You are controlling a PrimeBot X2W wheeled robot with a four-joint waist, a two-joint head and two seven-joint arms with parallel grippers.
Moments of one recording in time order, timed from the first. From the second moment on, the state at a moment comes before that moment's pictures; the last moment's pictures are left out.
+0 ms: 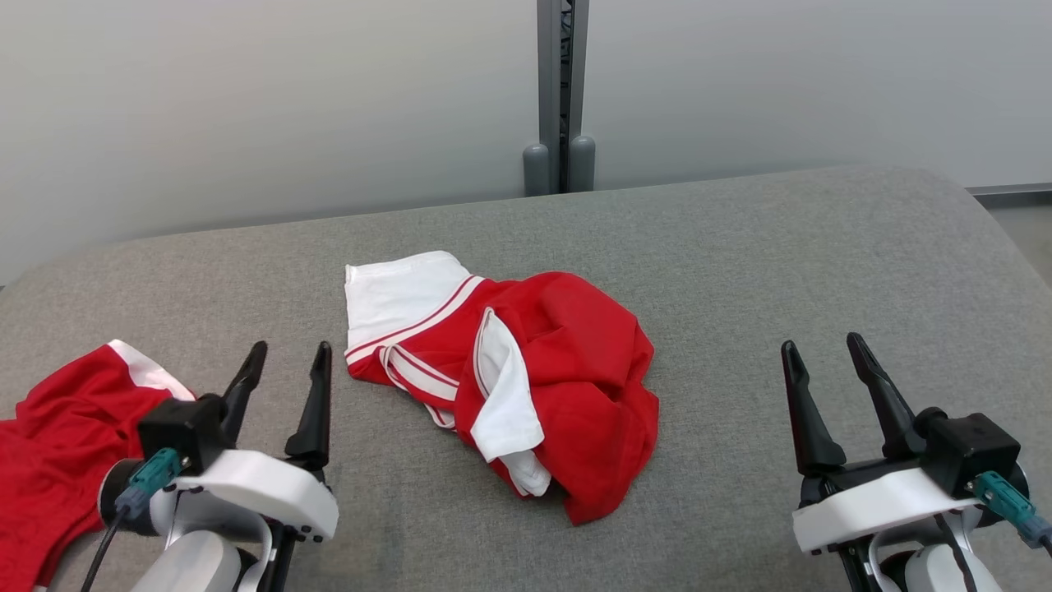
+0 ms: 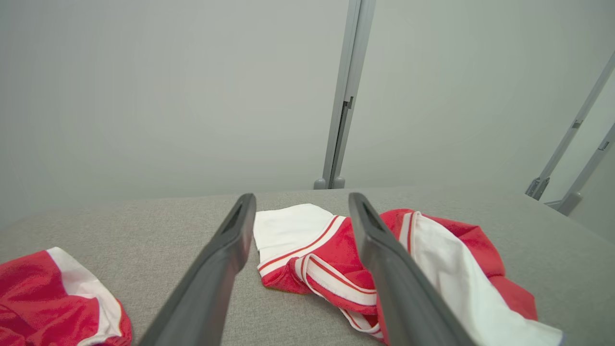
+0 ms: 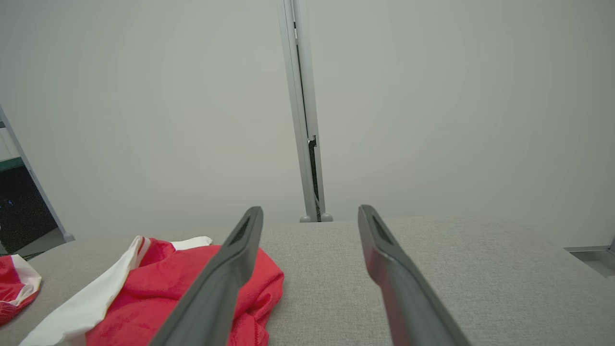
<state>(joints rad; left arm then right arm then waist) -0.24 0.39 -0.52 0.19 -0.71 0.22 -0.21 -0.11 -0.08 0.14 0.12 0.25 0.13 -0.20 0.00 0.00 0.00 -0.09</state>
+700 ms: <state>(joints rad) 0.01 0.40 -0.38 0.02 -0.61 0.30 -0.26 -0.03 -0.07 0.10 0.09 0.25 0.13 -0.22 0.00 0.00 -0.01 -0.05</state>
